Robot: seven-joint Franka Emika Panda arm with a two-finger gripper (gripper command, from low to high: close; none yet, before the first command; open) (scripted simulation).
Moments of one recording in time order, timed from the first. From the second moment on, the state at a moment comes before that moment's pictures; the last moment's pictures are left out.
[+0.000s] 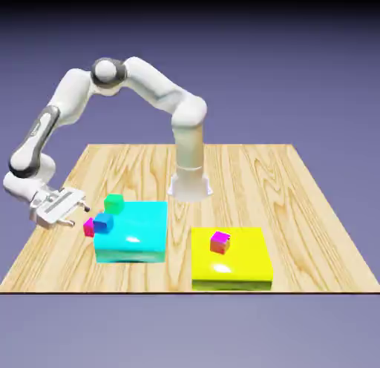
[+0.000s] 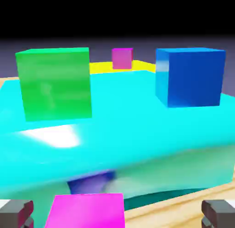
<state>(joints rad) 1.43 -0.94 -2.64 -1.79 0.30 1.57 -1.81</state>
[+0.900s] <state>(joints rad) 1.41 -0.43 -2.55 -2.24 0.53 1.55 -1.87</state>
